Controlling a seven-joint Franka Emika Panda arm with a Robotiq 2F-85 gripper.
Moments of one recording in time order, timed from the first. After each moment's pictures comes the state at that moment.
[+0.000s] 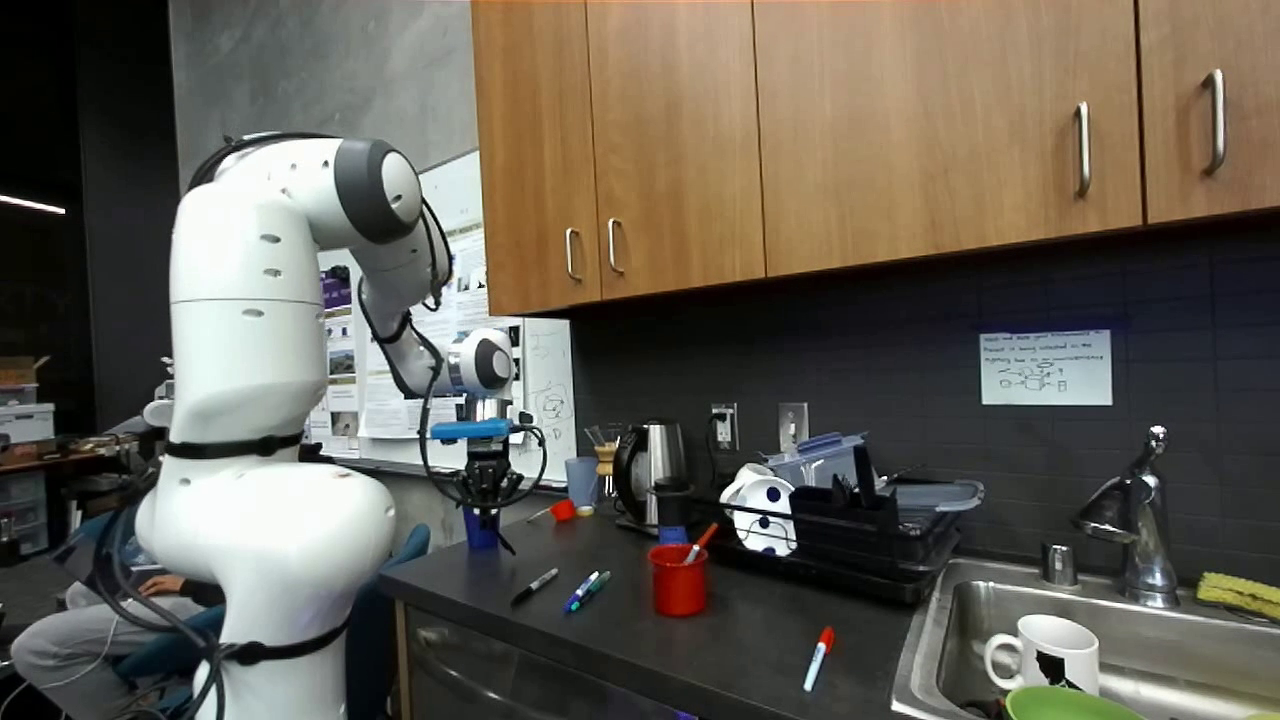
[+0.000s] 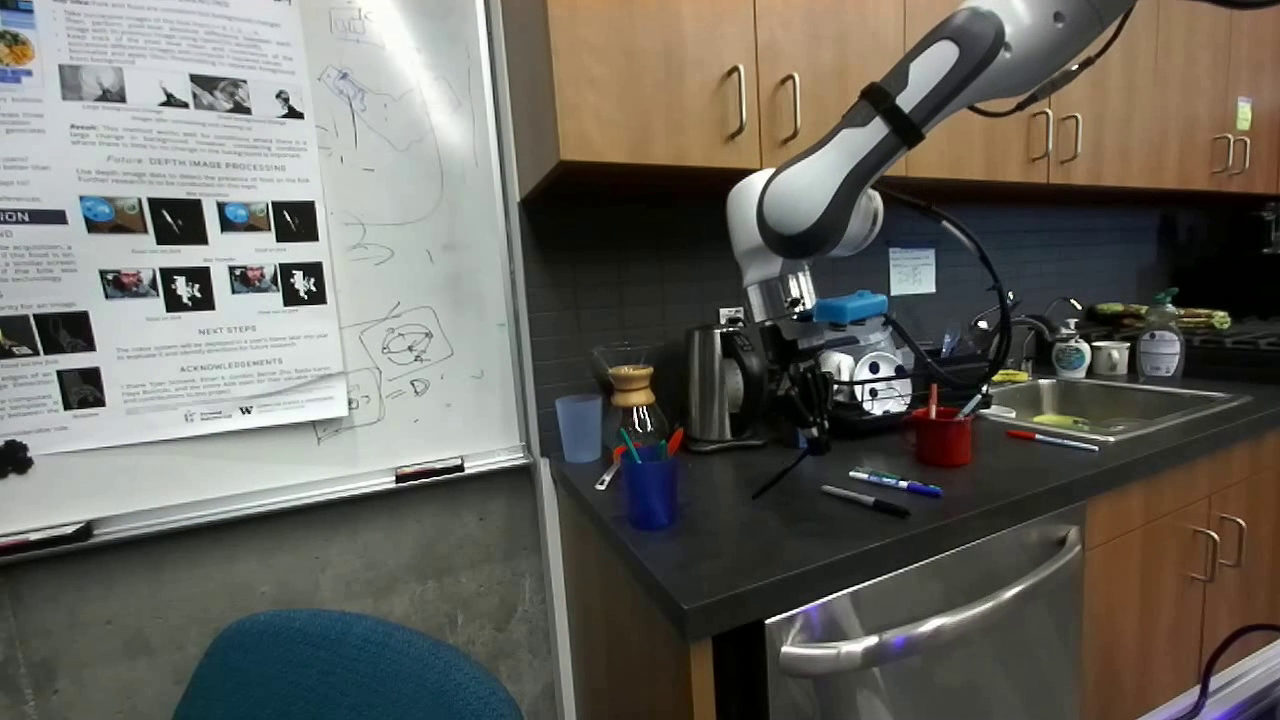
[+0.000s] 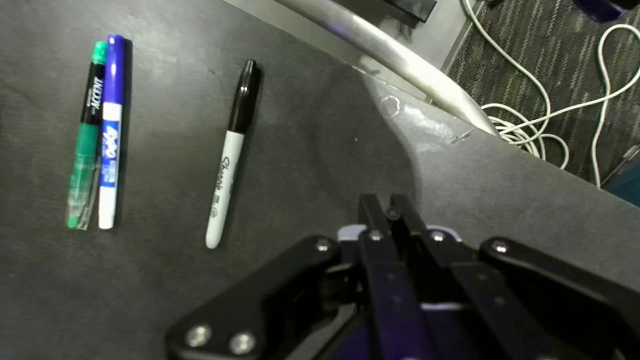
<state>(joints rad) 0.23 -0.01 0.27 -2.26 -0.03 2.04 0.05</state>
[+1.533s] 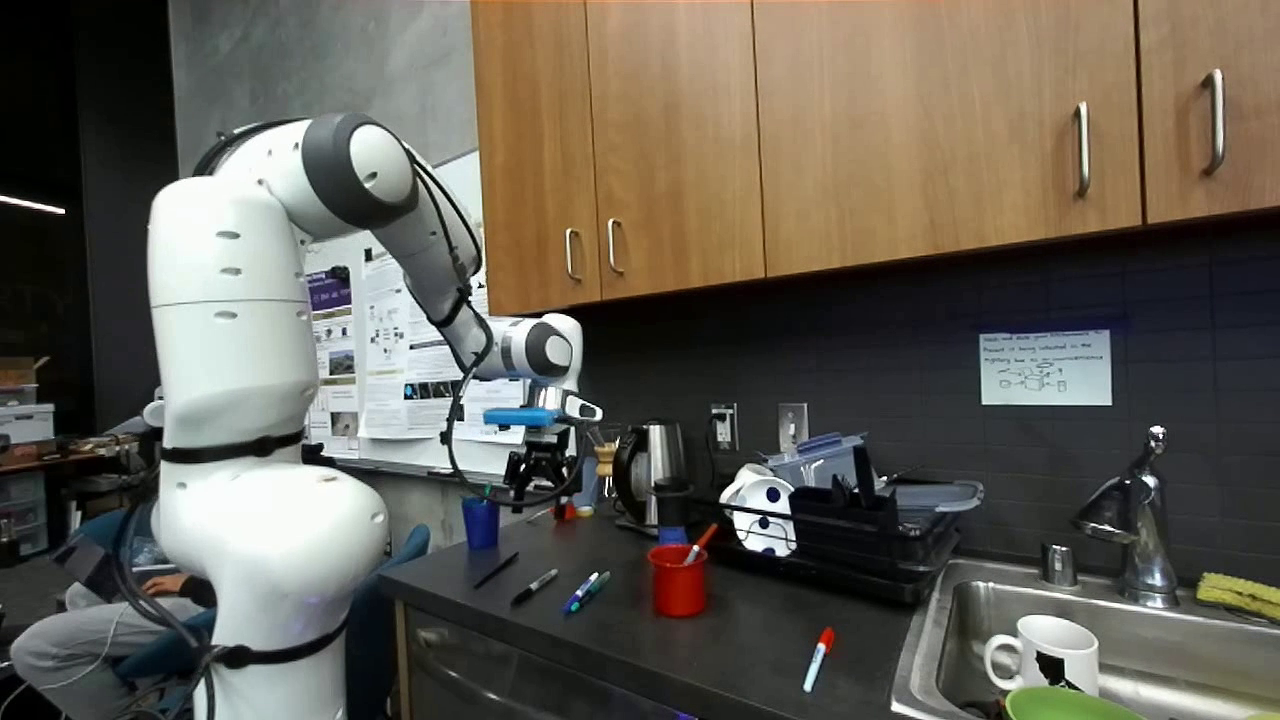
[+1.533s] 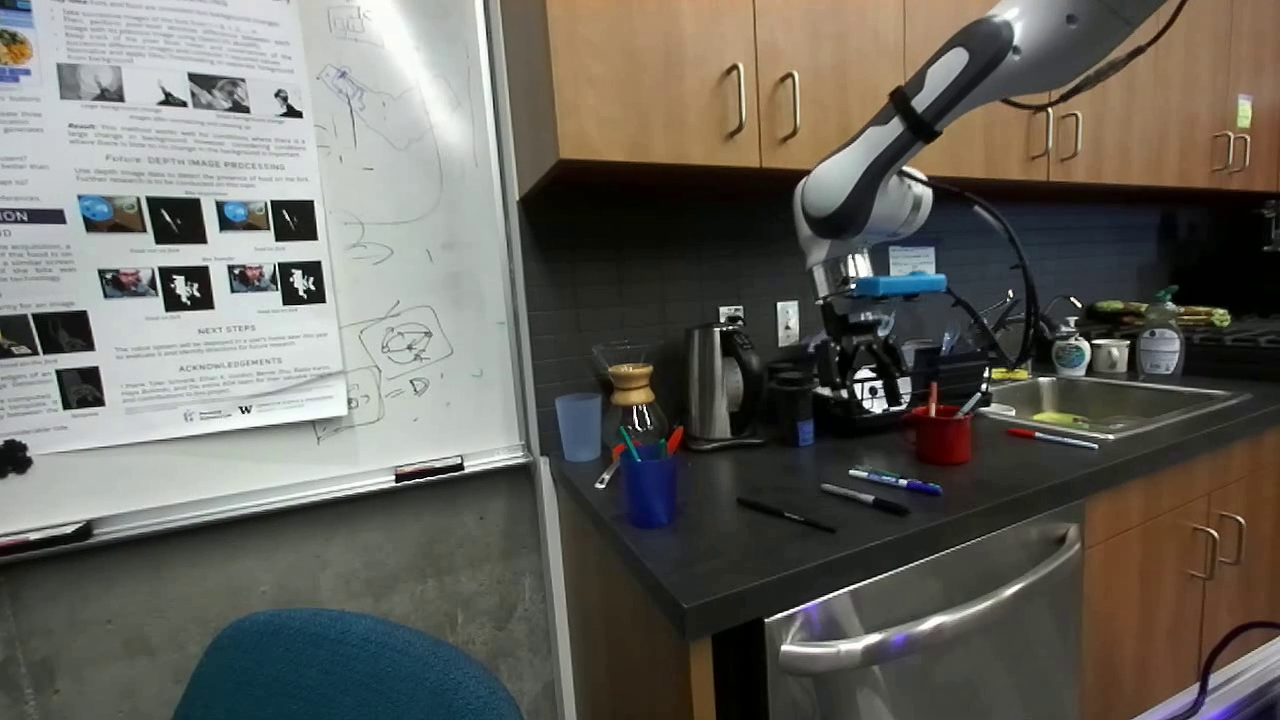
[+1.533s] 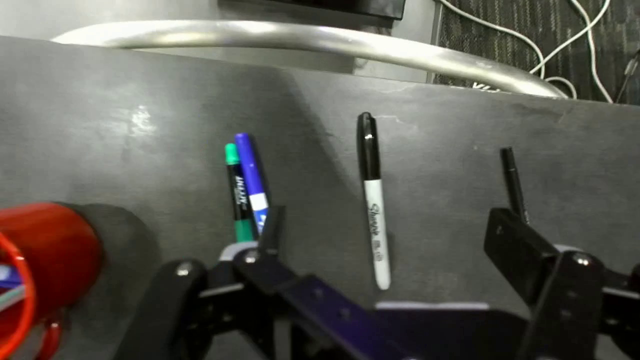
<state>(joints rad) 0.11 -0.08 0.11 -2.28 0.04 1.95 0.08</state>
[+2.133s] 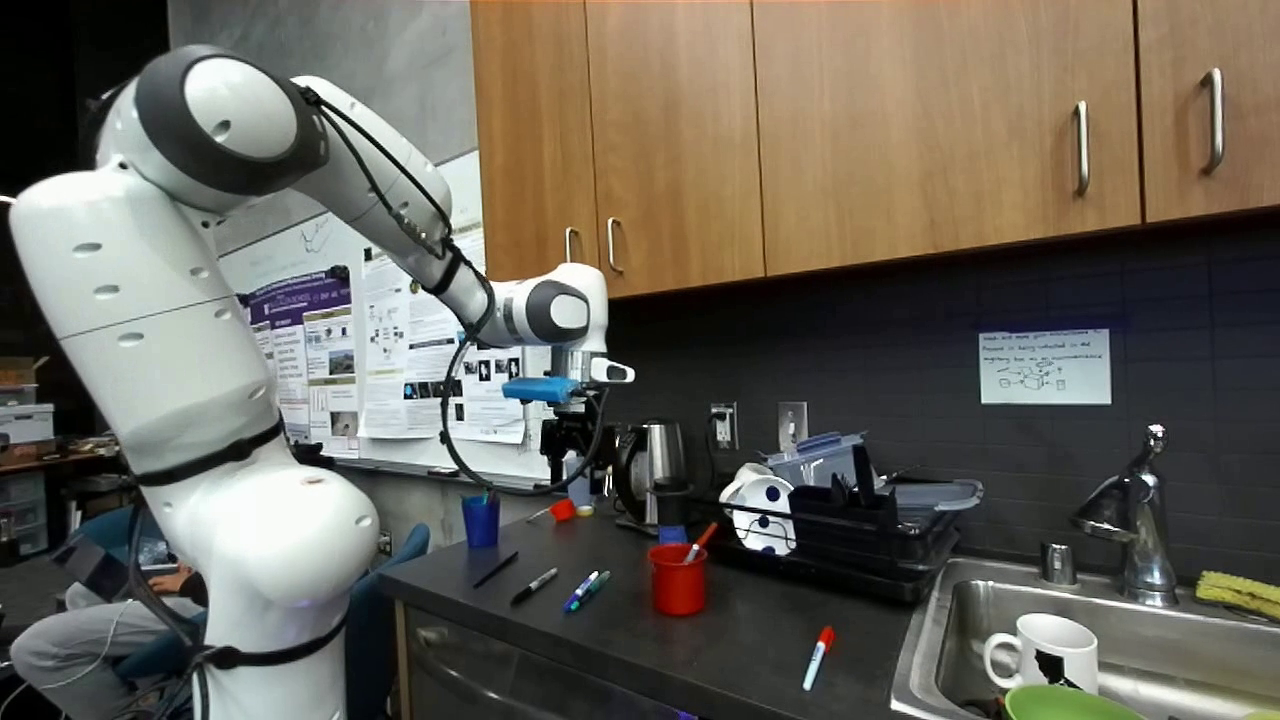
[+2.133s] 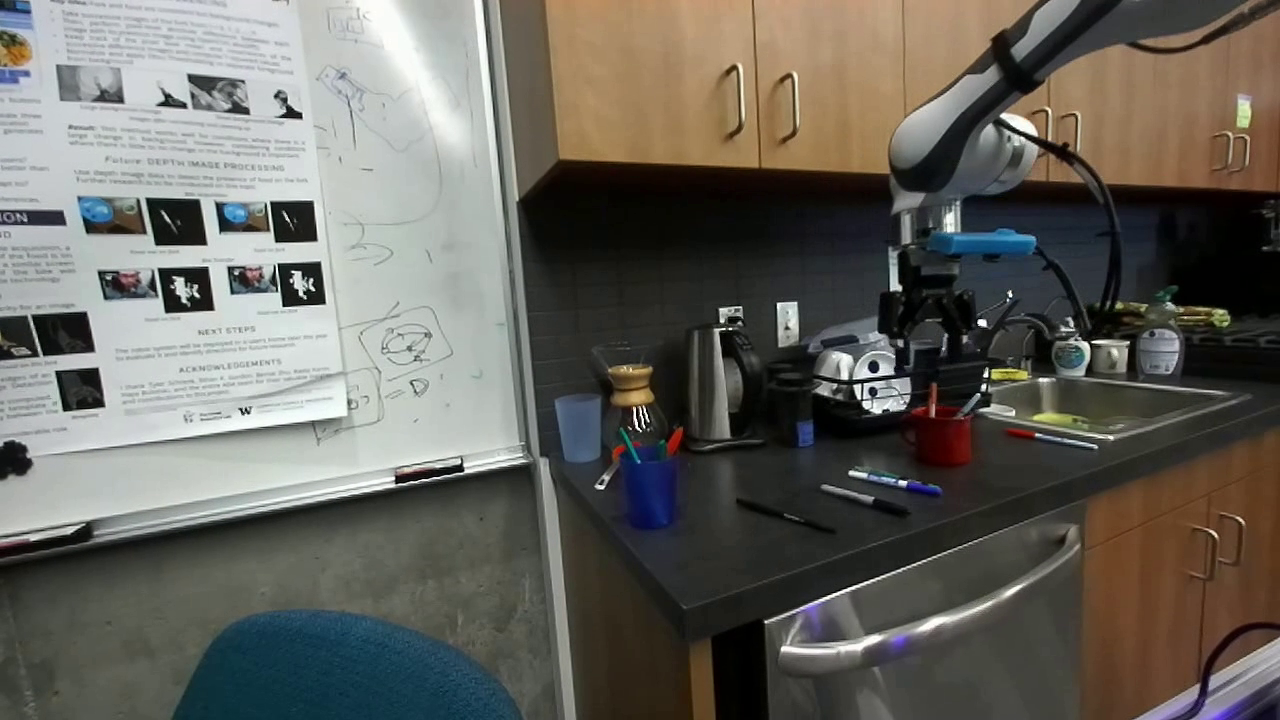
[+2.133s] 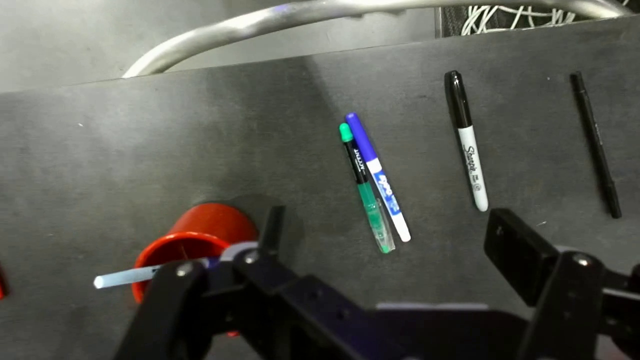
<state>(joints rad) 0.00 -0.37 0.00 -2.45 0.04 2.04 0.08</state>
